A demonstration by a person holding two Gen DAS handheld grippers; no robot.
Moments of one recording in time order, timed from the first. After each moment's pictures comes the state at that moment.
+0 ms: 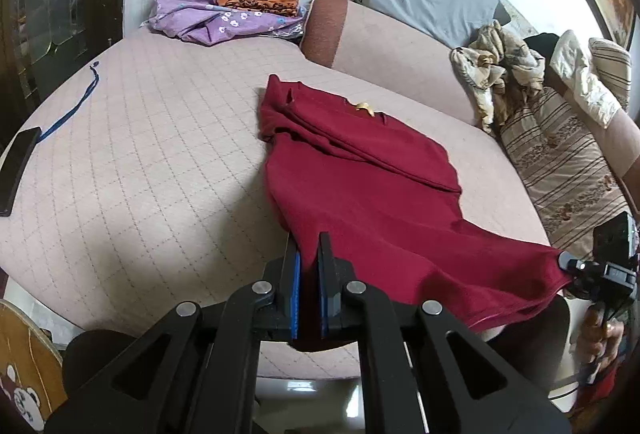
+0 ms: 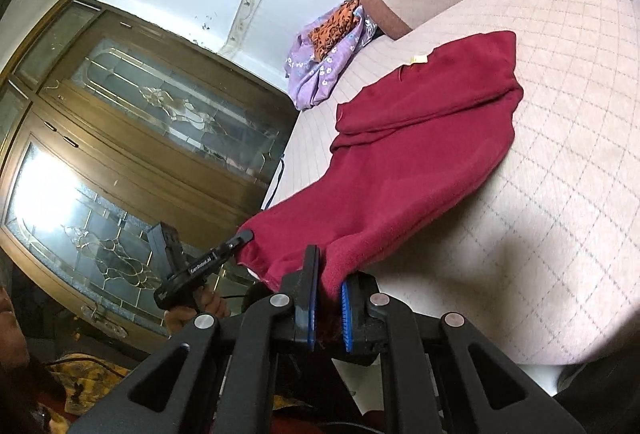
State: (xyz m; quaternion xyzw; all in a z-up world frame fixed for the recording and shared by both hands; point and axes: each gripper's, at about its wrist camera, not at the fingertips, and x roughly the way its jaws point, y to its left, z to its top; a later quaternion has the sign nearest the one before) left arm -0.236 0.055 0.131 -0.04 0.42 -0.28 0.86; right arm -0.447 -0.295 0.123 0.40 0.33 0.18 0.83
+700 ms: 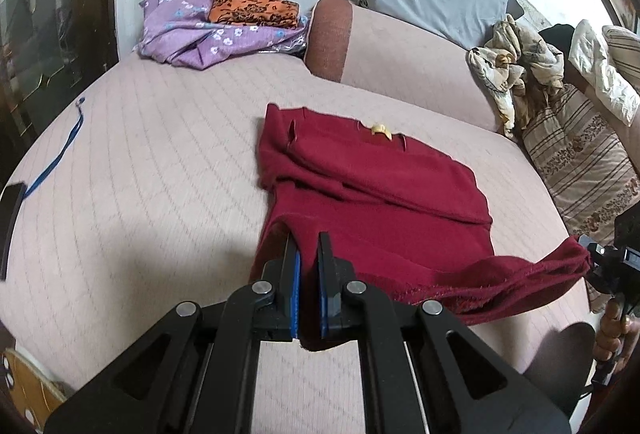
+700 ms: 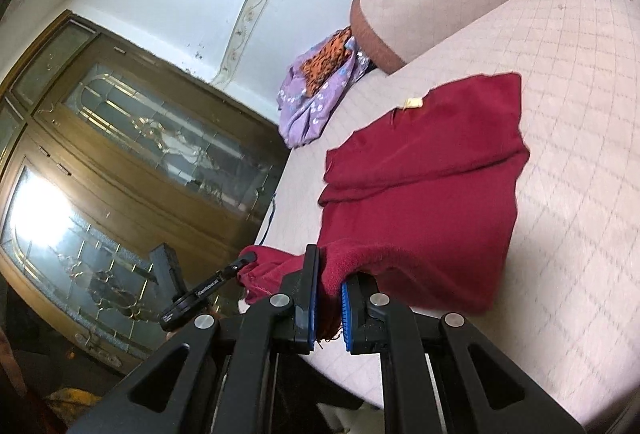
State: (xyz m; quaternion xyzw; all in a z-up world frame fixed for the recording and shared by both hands) left arm -0.175 0.005 0.133 0.00 0.39 -0.26 0.88; right arm -0.390 -0.329 0.130 0.41 0.29 0.15 0.85
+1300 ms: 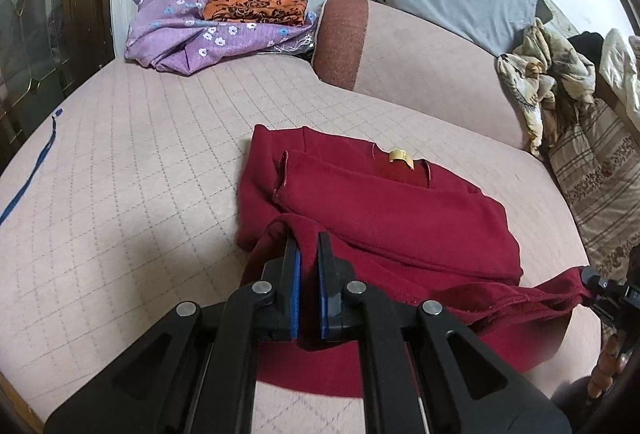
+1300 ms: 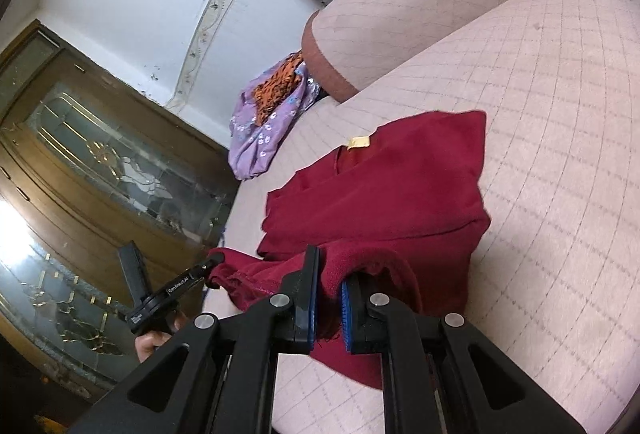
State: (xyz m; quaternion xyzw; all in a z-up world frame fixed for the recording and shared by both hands) left arm -0.106 -0.053 0.113 -0.01 0.40 -0.23 0.89; right arm -0.331 -0.369 0.109 0.40 0.30 0.07 0.87
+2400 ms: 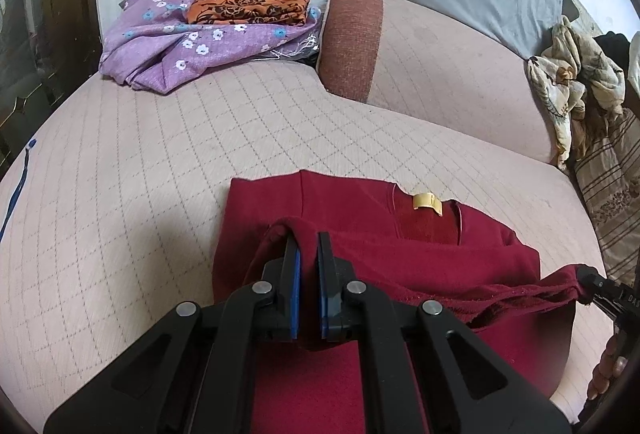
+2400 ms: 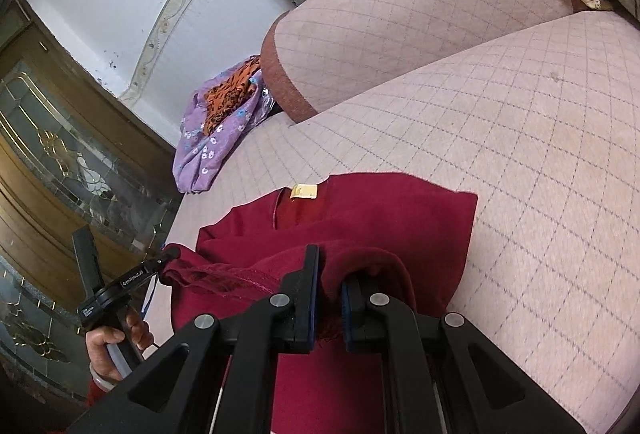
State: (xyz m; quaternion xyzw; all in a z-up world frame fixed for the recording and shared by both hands) left arm -0.024 -0.110 0.104 0.01 0.41 -0.21 0.89; right arm -0.233 -0.410 0.096 0.34 0.32 0.01 0.88
